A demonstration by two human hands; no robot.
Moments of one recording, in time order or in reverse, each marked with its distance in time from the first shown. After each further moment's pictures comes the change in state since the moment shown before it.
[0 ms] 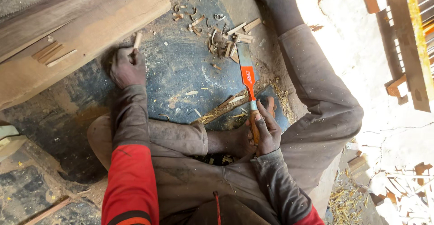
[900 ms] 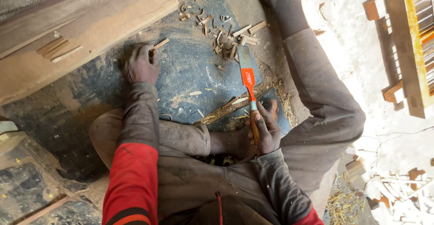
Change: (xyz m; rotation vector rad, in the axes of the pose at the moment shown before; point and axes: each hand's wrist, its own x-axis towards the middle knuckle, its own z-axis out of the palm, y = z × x) left_hand 0.002 0.012 0.006 0.060 -0.177 0.206; right_hand 0.005 -0.003 0.015 -0.142 -0.022 -0.043
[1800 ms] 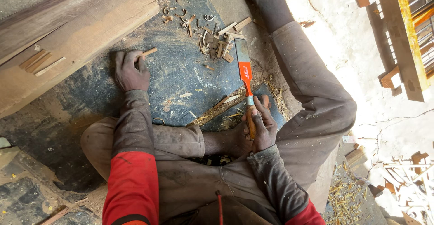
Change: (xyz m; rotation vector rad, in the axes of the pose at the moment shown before) left_hand -0.007 0.018 0.004 -0.111 0.142 -0.041; right_hand 0.007 0.001 -0.010 0.157 0.032 -0.018
